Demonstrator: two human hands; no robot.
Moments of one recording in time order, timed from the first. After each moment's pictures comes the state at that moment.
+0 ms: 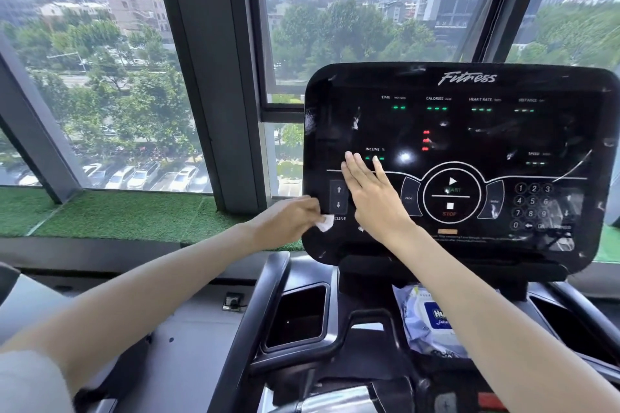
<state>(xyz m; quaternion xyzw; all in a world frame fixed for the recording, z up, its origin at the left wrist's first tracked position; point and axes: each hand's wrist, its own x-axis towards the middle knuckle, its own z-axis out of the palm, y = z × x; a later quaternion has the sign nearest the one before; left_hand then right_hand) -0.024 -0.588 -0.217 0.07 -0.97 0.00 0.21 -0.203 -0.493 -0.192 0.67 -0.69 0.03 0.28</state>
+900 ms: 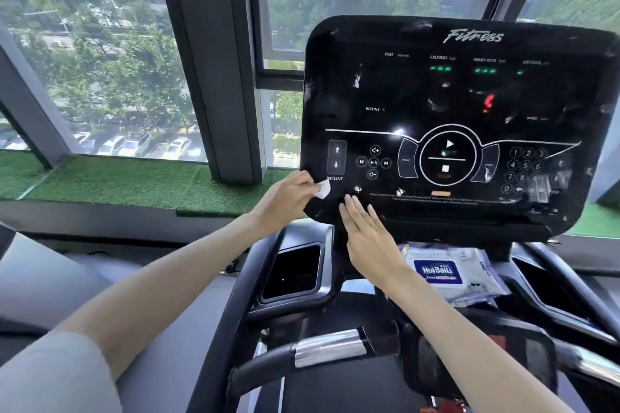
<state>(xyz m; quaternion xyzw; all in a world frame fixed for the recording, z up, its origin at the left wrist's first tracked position) -0.026 -0.565 -0.269 0.19 -0.92 -0.09 0.33 -0.176 -0.422 -0.302 0.68 -0.71 0.07 0.17</state>
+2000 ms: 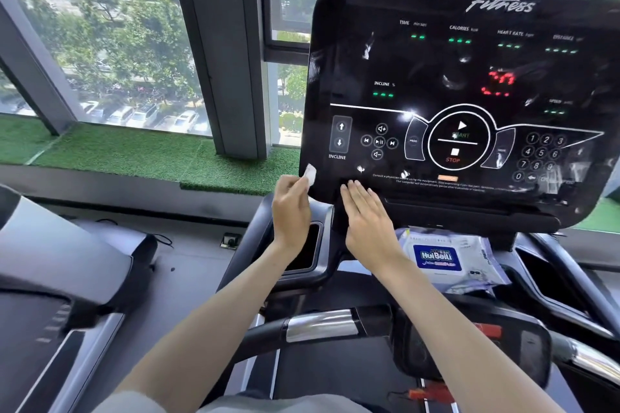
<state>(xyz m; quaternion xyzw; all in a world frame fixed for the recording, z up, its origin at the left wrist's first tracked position) -0.053 -0.510 -0.327 0.40 -0.74 -0.17 0.51 -0.173 -0.420 -0.305 0.67 -0.72 0.12 0.15</state>
